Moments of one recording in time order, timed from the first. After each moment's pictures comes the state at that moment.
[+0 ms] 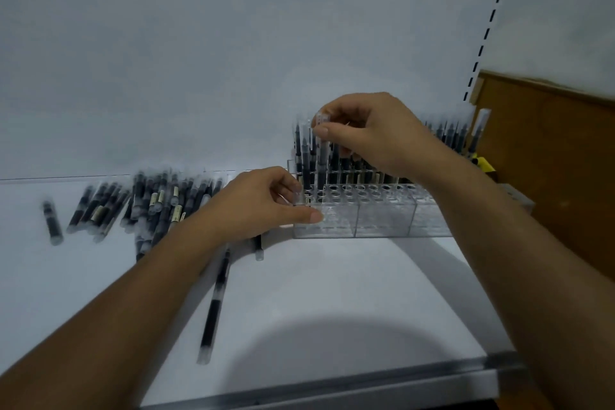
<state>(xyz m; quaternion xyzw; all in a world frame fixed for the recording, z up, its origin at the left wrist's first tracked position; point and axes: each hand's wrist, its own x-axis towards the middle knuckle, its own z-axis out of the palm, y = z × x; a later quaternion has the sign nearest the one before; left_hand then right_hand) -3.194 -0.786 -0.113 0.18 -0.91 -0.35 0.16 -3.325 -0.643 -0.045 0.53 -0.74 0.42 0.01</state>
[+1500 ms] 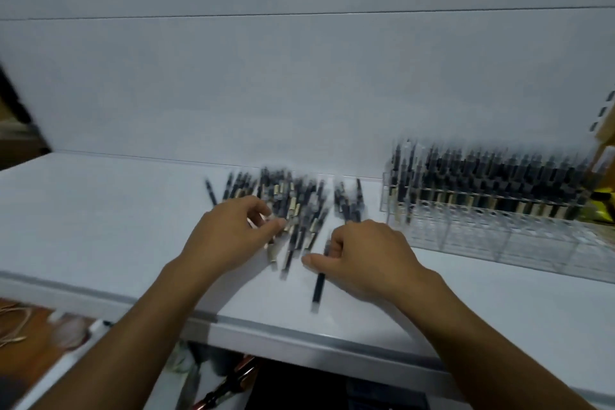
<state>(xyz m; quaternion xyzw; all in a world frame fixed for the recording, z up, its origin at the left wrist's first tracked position) -3.037 -0.796 -0.108 0.43 -0.86 -0.18 0.22 -3.200 -0.669 -0.109 0.59 -0.79 0.15 -0.02</state>
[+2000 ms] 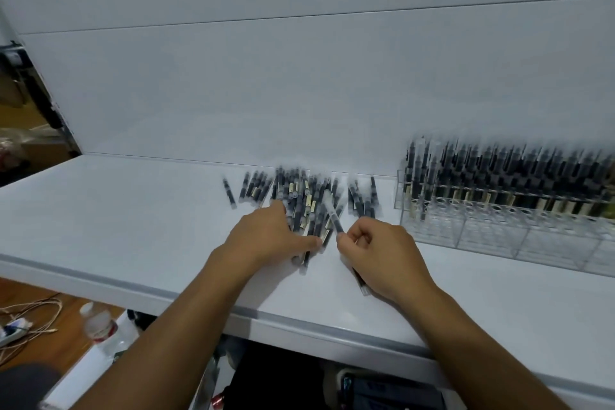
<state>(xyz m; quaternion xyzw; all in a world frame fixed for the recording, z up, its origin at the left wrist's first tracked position) -3.059 -0.780 -0.105 0.51 -0.84 -0.18 0.06 -3.198 -0.665 -0.132 0.49 -0.79 0.36 -0.09</state>
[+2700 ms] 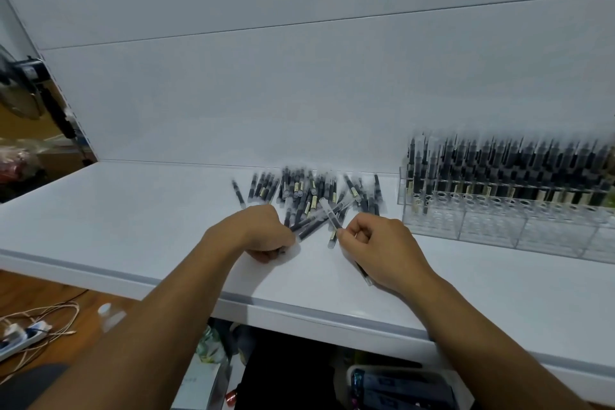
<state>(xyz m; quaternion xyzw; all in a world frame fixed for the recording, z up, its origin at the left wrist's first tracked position) -3.043 -0.795 -0.085 0.51 -0.81 -0.28 -0.04 -3.198 -0.665 -0.136 0.52 -0.76 0.38 -0.10</state>
